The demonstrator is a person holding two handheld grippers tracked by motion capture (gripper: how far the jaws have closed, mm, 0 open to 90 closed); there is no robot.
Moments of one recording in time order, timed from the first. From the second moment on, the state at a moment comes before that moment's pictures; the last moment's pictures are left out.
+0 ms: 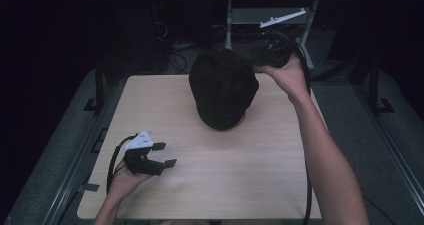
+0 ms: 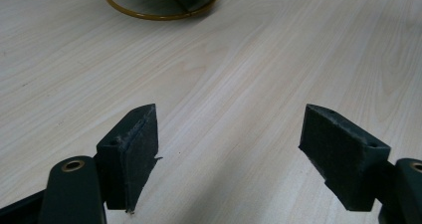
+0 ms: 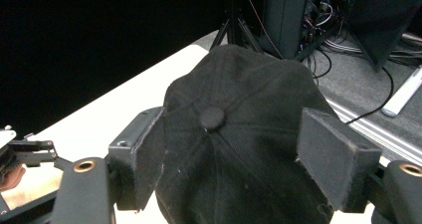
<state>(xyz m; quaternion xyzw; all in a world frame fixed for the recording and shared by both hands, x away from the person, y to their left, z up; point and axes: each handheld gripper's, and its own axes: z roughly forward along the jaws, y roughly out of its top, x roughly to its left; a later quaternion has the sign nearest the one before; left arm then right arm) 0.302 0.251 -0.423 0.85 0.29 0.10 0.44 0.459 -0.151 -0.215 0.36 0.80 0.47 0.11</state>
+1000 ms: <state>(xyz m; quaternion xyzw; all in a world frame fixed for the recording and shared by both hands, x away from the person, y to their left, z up) 0.304 0.254 -0.423 0.84 0.30 0.10 0.43 0.442 -0.196 -0.241 0.39 0.79 0.47 0.09</state>
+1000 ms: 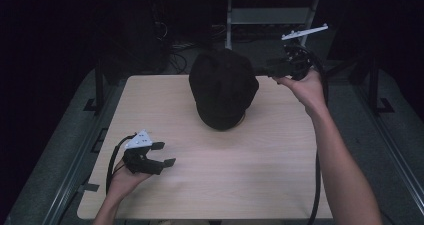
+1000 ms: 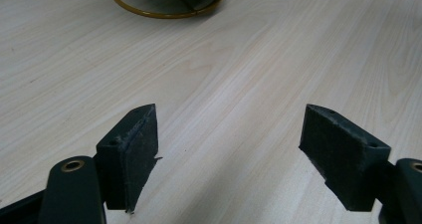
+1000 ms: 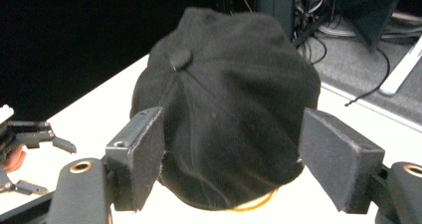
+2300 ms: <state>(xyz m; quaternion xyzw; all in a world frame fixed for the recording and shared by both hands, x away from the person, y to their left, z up) 0.304 0.253 -0.425 0.85 0.30 0.11 0.43 0.422 -0.227 -0.294 0.41 0.78 0.47 0.06</state>
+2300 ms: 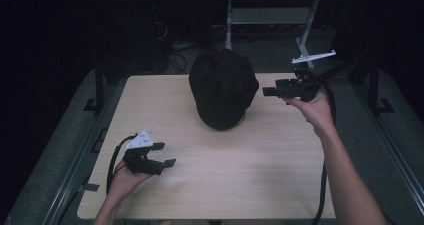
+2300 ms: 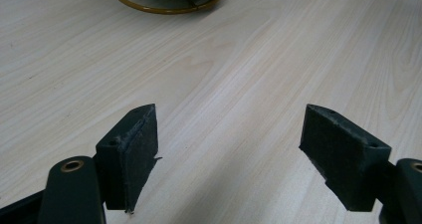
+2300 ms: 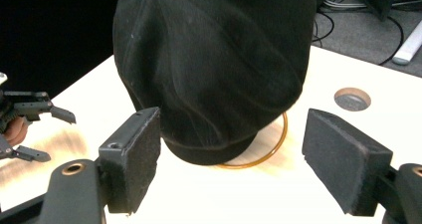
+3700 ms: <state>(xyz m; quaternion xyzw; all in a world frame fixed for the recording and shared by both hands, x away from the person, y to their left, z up) 0.305 0.249 -0.430 0.85 0.30 0.10 0.42 0.385 -0.255 -0.368 0.43 0.77 0.47 0.01</state>
